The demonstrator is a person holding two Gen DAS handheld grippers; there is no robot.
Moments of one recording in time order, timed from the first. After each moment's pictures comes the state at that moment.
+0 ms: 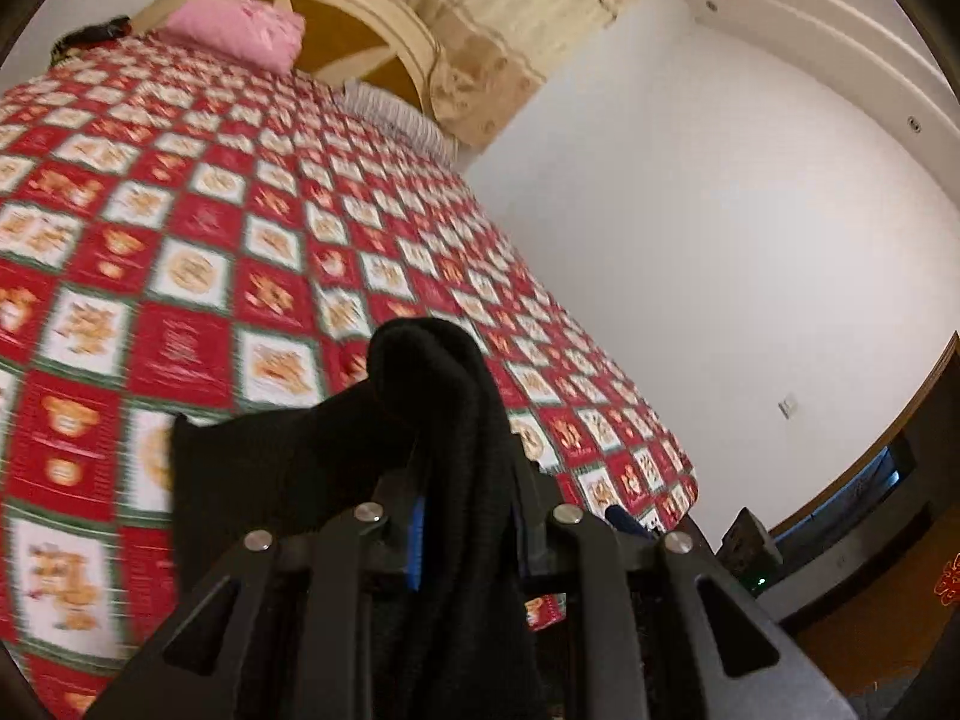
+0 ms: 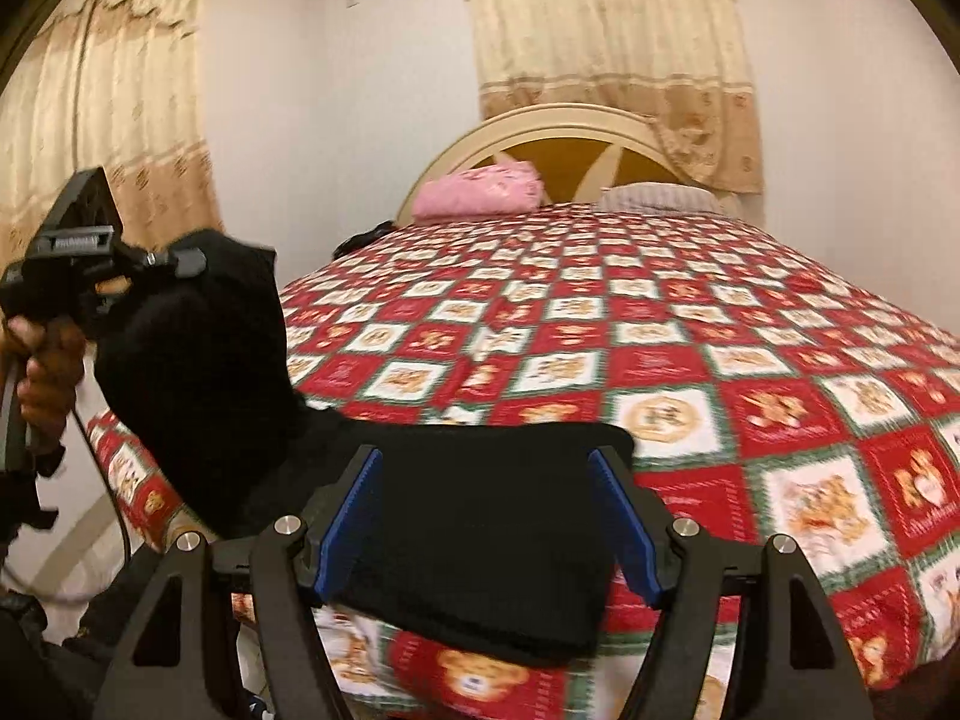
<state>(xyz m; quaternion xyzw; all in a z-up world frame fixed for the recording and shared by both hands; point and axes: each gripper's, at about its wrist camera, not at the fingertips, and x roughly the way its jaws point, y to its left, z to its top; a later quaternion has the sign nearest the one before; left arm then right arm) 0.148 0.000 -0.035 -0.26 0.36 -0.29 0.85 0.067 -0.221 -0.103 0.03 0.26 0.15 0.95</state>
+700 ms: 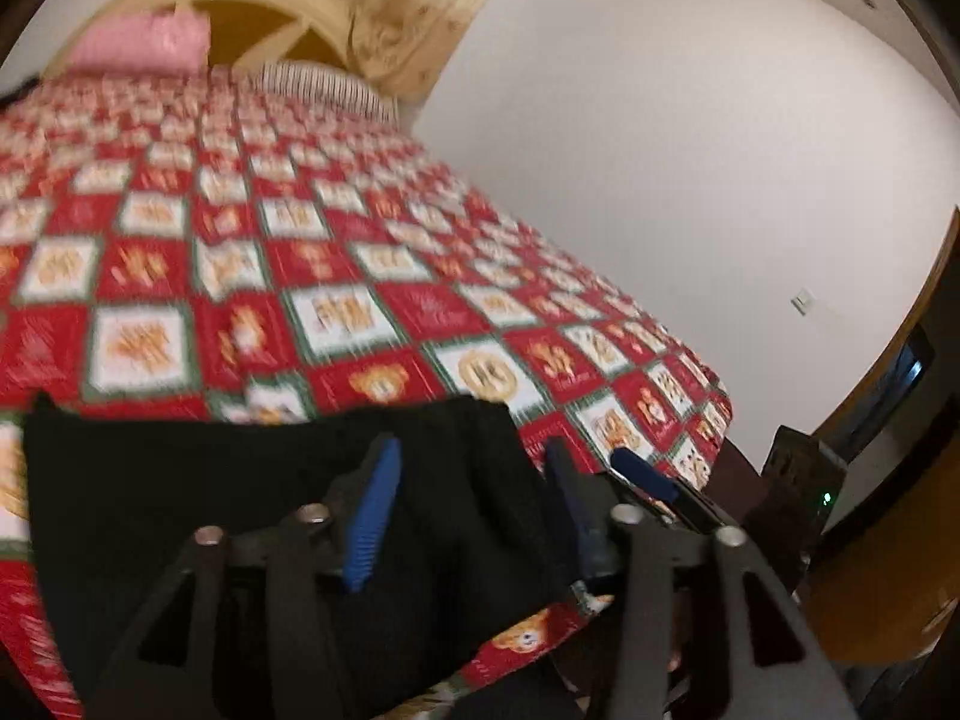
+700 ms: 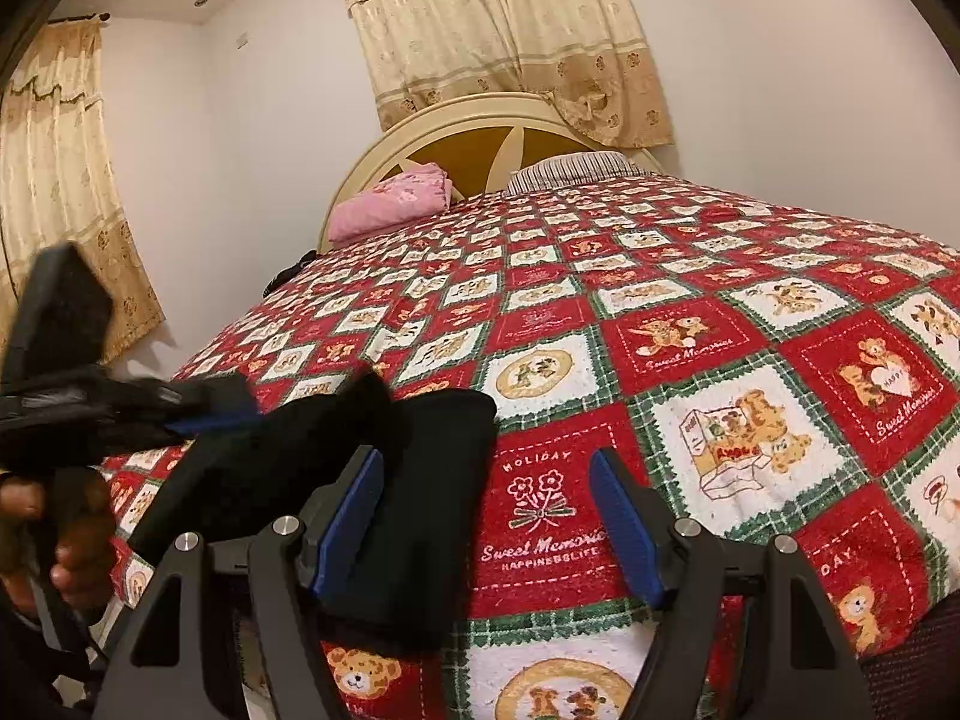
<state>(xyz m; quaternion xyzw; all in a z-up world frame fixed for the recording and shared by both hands) 0.136 -0.100 -0.058 -0.14 0.35 -0.33 0.87 0.075 -0.280 -0.135 0.12 0.27 0.07 0.95</state>
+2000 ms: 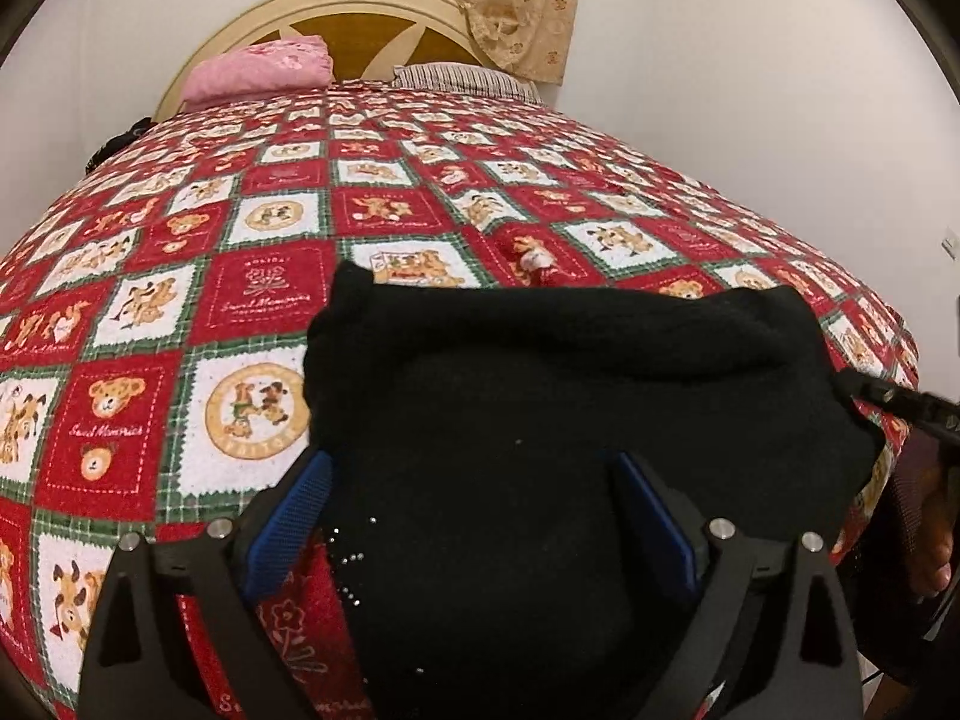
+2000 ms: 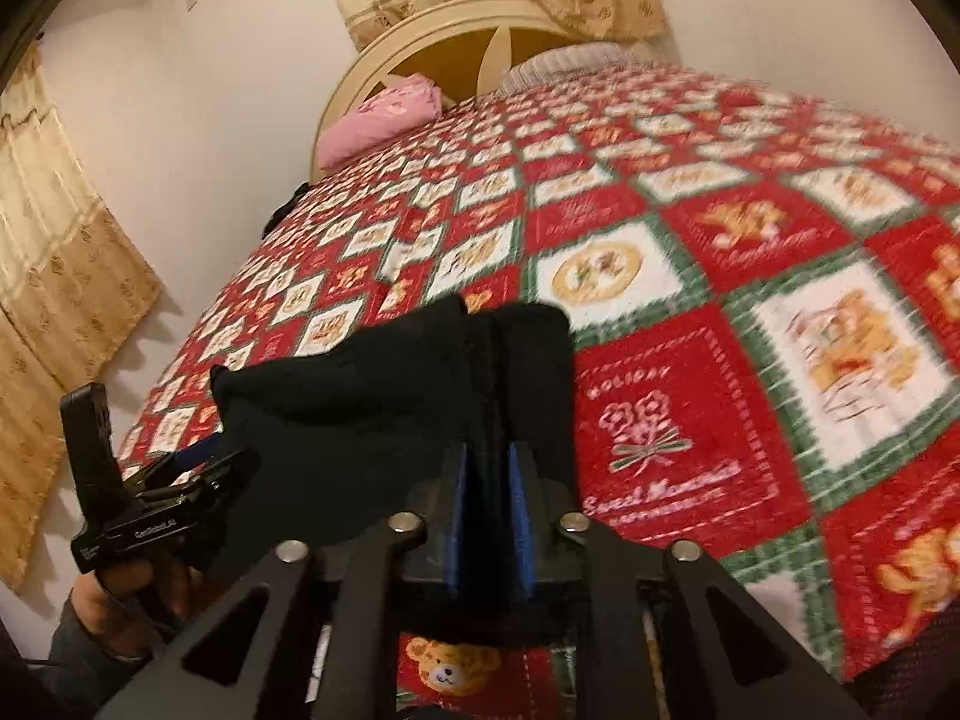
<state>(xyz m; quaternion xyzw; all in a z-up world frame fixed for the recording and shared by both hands) 0.157 -0.035 -0.144 -0.03 0.39 -0.15 0.91 0.107 -0.250 -0.143 0.16 0.39 0.08 0.91</state>
